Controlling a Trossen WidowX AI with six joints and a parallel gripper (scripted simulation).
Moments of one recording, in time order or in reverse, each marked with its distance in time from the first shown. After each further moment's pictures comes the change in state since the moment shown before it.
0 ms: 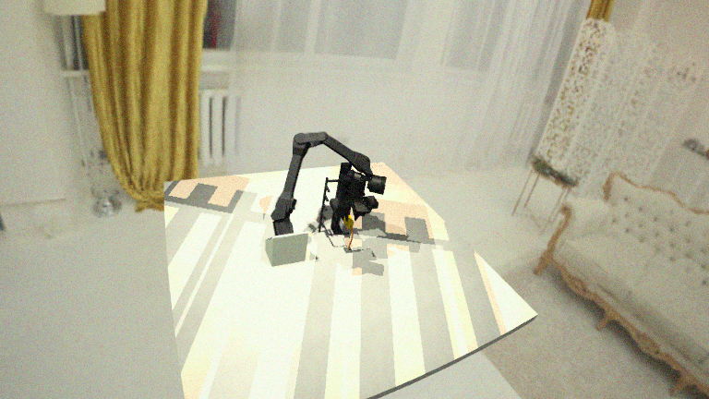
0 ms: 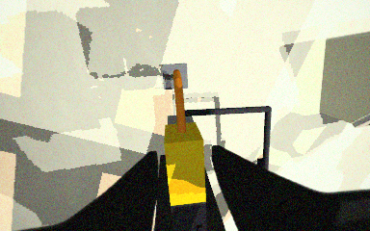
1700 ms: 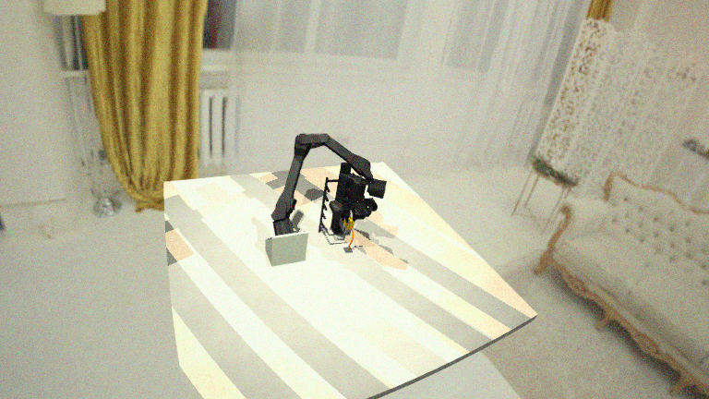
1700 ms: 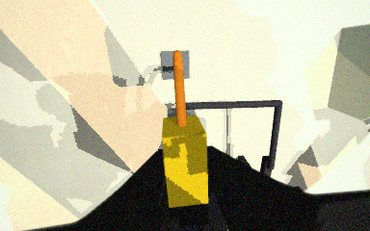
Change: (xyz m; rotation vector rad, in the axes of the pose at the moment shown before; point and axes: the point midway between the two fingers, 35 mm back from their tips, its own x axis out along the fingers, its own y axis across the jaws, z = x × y) arm 0.015 0.001 -0.005 -0.018 0.058 -0.010
